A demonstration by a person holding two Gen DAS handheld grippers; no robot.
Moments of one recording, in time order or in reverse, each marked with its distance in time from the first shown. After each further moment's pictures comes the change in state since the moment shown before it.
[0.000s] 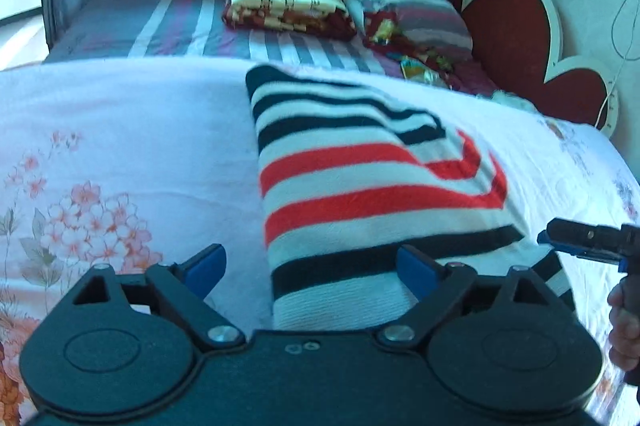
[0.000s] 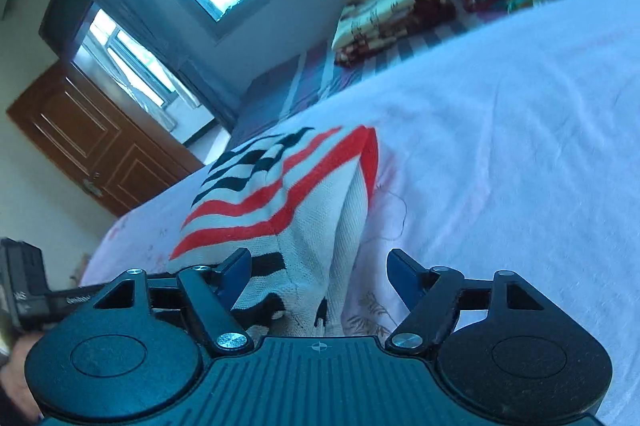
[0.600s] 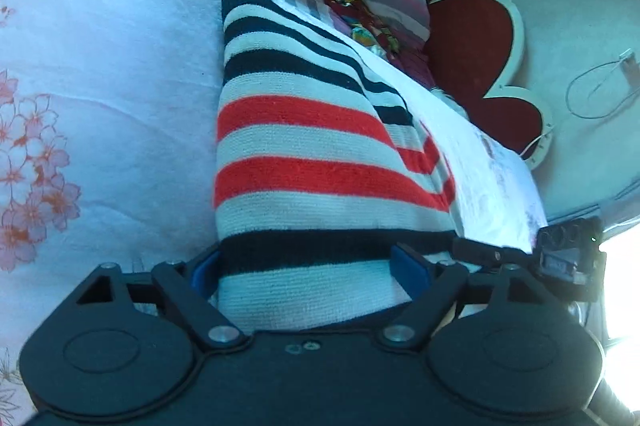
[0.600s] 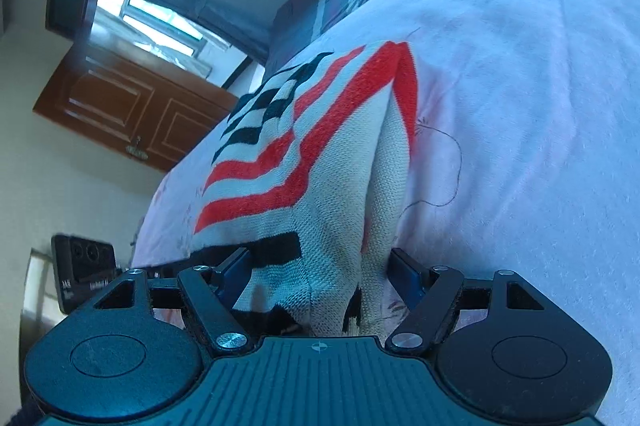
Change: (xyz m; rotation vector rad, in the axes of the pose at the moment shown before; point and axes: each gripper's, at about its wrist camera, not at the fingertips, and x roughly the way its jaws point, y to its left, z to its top) left arm 0.036 0.032 0.002 -0.248 0.167 -0.329; right arm 0.032 -0.015 0.027 0.053 0.236 0.116
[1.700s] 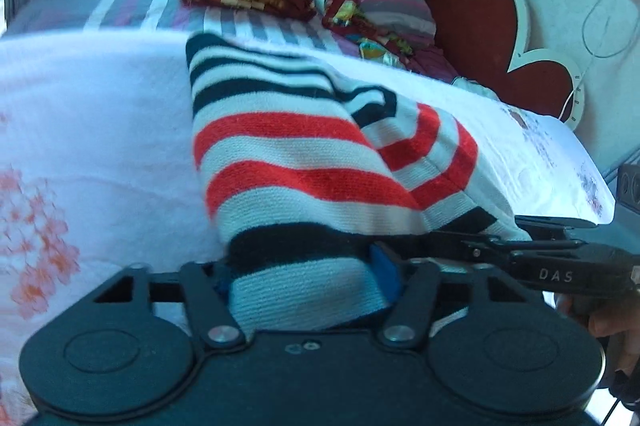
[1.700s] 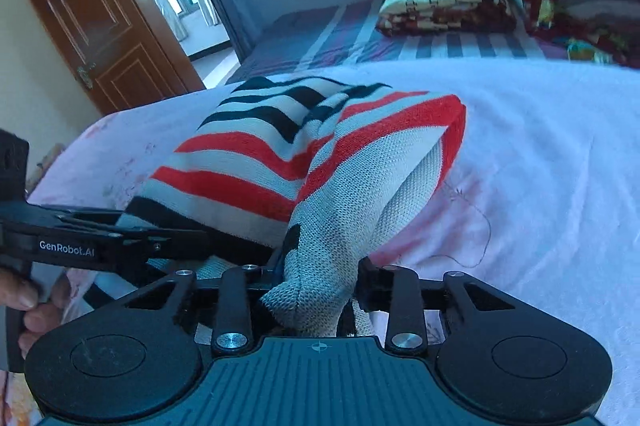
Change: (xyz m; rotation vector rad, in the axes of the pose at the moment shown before) left arm 0.005 -0.056 -0.016 0.247 -0.125 0.199; right arm 0.038 0.085 -0.043 -0.422 -0.116 -0.334
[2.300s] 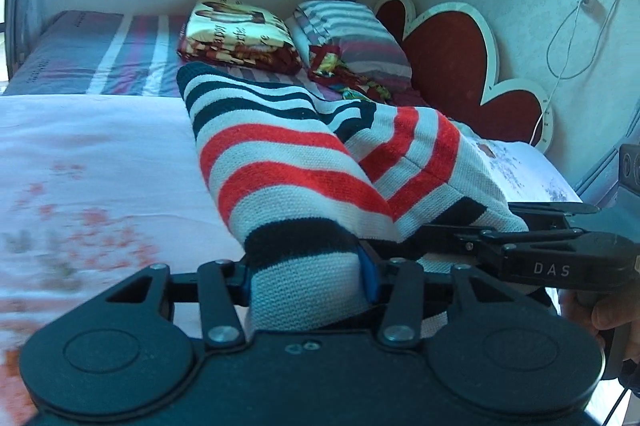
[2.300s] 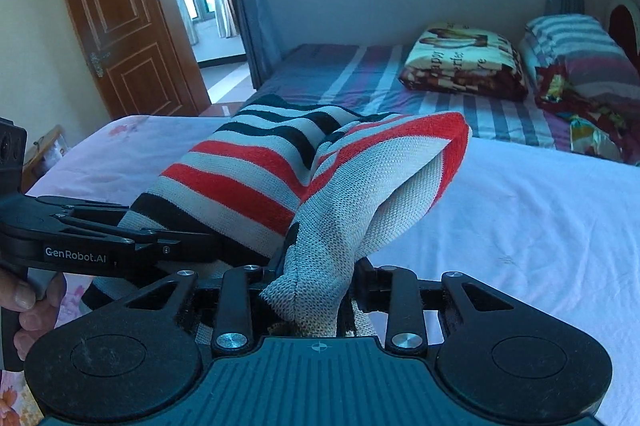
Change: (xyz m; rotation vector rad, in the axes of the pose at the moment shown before) left arm -0.093 0.029 -0.013 0.047 -0.137 -0.036; right arm -0.018 0.142 0.016 -0.148 -0.067 -0.058
